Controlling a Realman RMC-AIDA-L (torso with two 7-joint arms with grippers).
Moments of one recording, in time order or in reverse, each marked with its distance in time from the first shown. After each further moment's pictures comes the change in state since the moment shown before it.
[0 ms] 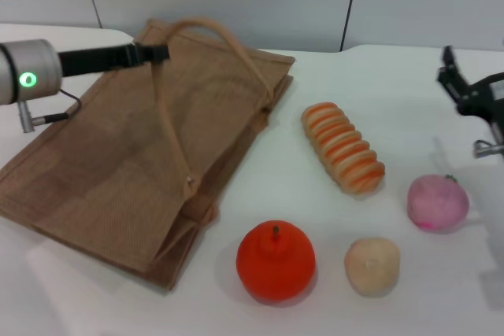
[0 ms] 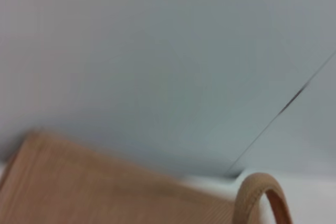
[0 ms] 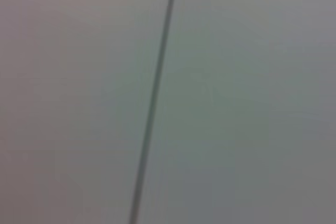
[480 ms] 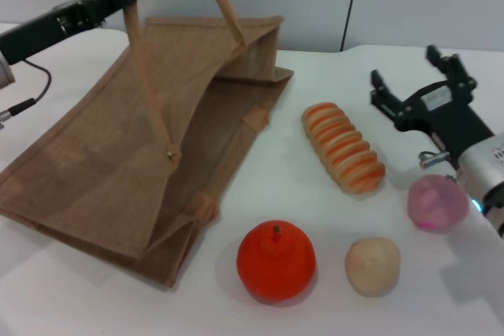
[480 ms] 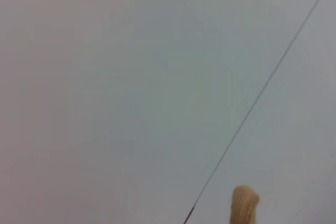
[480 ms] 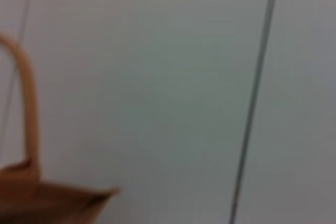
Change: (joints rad) left arm 0.142 0.011 0.000 0.009 -0.389 0.315 0.196; right arm 0.057 -0.056 -0.104 -0.129 -0.011 -0.199 0.002
